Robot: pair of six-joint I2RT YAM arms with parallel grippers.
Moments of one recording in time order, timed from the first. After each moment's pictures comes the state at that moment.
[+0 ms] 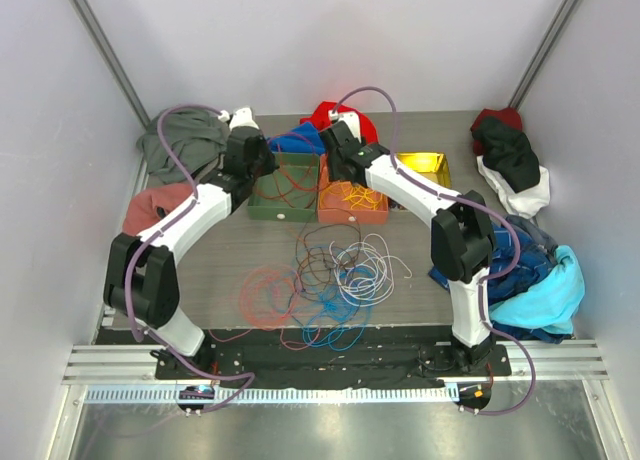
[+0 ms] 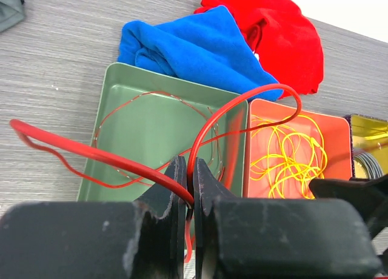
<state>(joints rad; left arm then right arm) -0.38 1.61 1.22 -0.05 -0.23 -0.49 0.64 2.03 1.77 -0.57 0.47 0.34</state>
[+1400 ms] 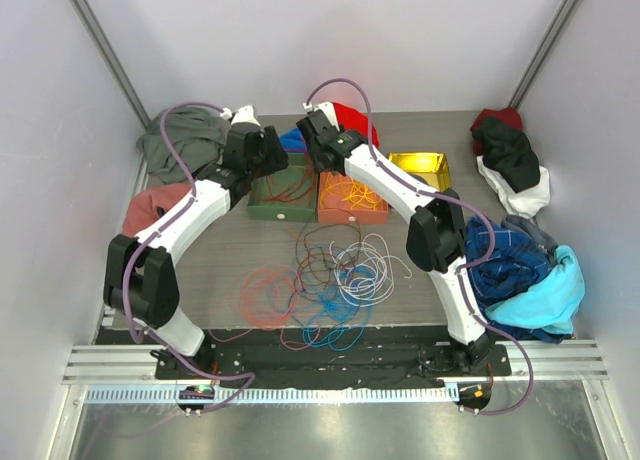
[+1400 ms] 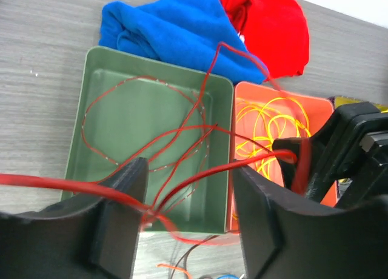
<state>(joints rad) -0.38 1.60 1.28 -0.16 -0.16 -0.52 0.69 2.23 2.14 -0.75 0.51 0.24</state>
